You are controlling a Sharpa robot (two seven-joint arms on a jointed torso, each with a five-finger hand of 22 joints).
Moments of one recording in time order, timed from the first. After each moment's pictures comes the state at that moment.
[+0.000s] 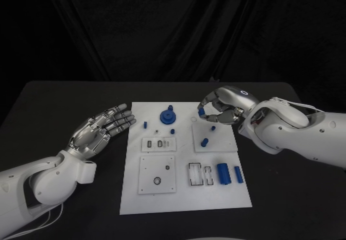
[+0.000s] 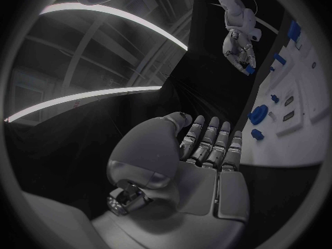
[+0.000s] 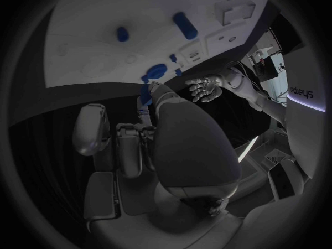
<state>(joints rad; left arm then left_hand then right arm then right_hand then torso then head) 1.22 -0.97 -0.21 1.60 0.15 0.22 0.68 1.32 0.16 0.26 0.13 0.64 0.56 0.17 0.13 0.06 0.36 0.30 0.48 0.07 0.23 0.29 0.45 0.06 0.09 0.18 0.29 0.11 0.04 1.44 -1.08 -0.25 1.81 -1.44 -0.55 -0.12 1.50 -0.11 0.22 0.25 0.36 1.05 0.10 0.18 0.23 1.47 0.00 1.57 1.31 1.47 -0.06 1.55 1.31 0.07 1.39 0.06 1.20 1.31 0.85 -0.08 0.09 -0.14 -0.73</state>
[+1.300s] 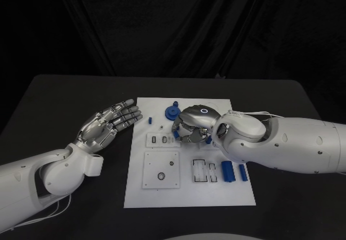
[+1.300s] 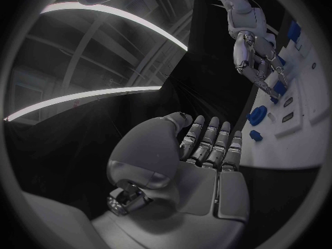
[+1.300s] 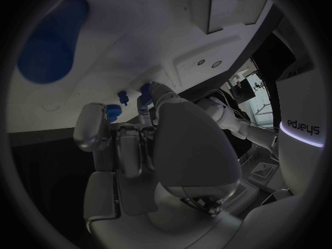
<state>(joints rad) 1.22 -0.96 -0.21 1.59 0.15 0.22 0.68 1.31 0.17 0.27 0.13 0.64 0.56 0.17 0.13 0.06 0.36 0.30 0.48 0.07 0.23 0.29 0.45 0.06 0.09 0.18 0.29 0.11 0.04 1.36 -0.82 -0.25 1.73 -1.63 -0.37 -0.21 1.50 -0.12 0.21 0.24 0.34 1.05 0.10 0.19 0.23 1.47 0.00 1.57 1.31 1.47 -0.06 1.55 1.31 0.09 1.39 0.06 1.16 1.31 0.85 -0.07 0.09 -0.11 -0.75</state>
